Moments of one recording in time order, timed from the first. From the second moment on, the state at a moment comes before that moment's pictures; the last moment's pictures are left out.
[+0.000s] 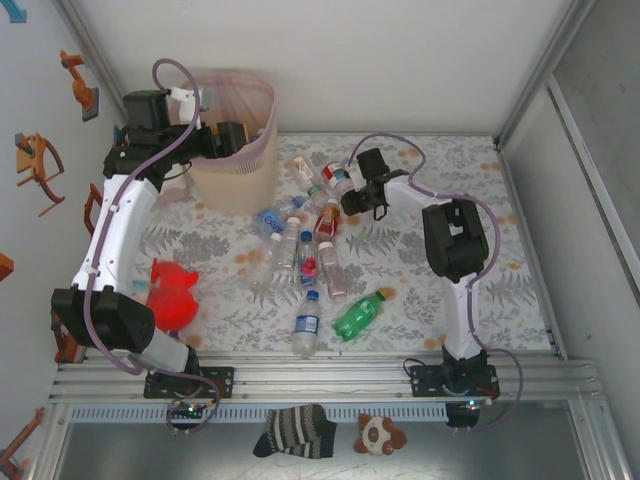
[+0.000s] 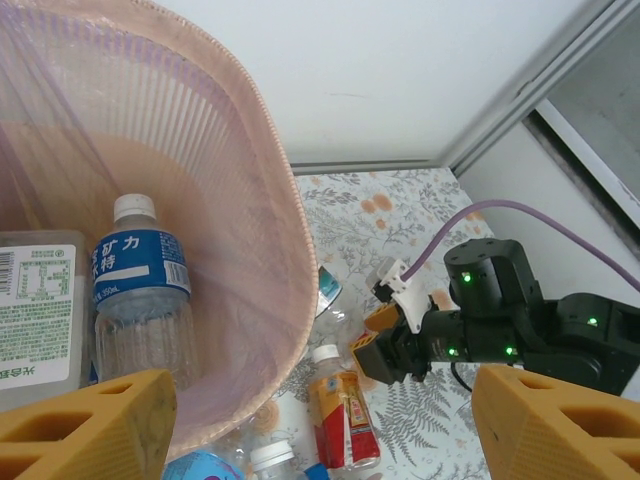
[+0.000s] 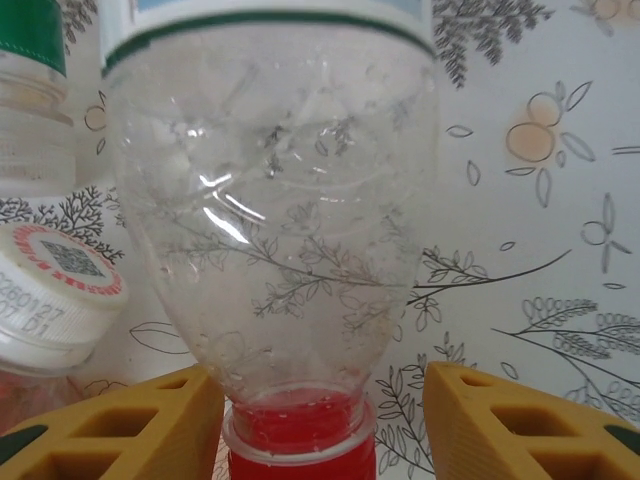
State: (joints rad) left arm -0.15 1.53 1.68 -0.66 0.56 -0.18; right arm 0.40 2.19 1.61 -0.47 -0.11 -0.07
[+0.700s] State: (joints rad) left arm -0.15 1.53 1.68 -0.66 0.57 -0.17; right arm 0.40 2.08 1.55 -0.47 -0.09 -0.11
